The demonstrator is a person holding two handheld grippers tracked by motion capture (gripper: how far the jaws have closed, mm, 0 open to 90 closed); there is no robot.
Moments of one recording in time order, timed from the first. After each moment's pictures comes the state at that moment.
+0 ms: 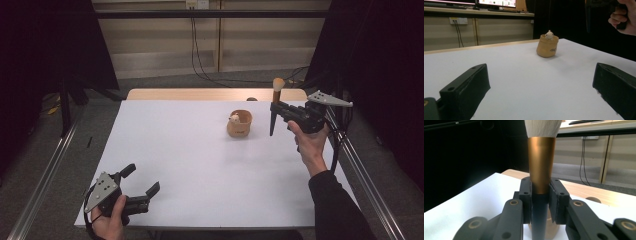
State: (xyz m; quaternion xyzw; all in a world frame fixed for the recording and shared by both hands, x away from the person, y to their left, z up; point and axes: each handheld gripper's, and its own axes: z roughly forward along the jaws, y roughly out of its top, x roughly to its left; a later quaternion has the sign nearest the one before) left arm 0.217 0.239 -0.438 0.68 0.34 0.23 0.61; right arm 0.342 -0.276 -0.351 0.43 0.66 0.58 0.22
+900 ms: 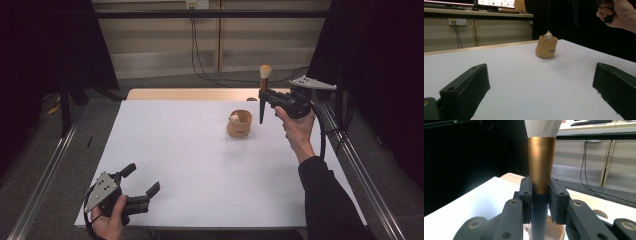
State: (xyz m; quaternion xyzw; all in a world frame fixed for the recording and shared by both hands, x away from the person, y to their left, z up) left arm 0.217 0.240 -0.438 0.68 0.34 0.23 0.61; right arm 0.376 -0.247 -0.331 0.42 0.66 0.58 0.23
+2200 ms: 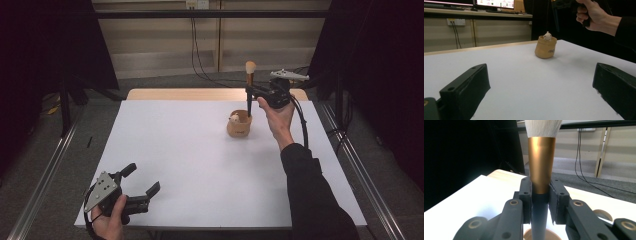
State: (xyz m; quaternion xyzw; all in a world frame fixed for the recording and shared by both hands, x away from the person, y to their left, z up) left arm 0.218 0.240 -0.439 0.68 0.34 0.23 0.61; right arm 0.434 -0.218 -0.354 0.46 0.67 0.54 0.22
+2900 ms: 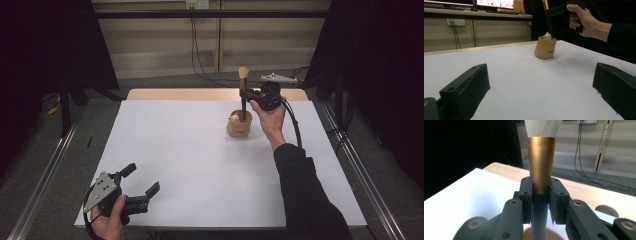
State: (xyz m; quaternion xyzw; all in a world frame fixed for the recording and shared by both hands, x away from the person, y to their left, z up) left arm 0.218 0.241 -0.439 0.68 0.33 0.23 0.61; right arm 0.449 -0.204 -0.377 0.46 0.68 0.52 0.22
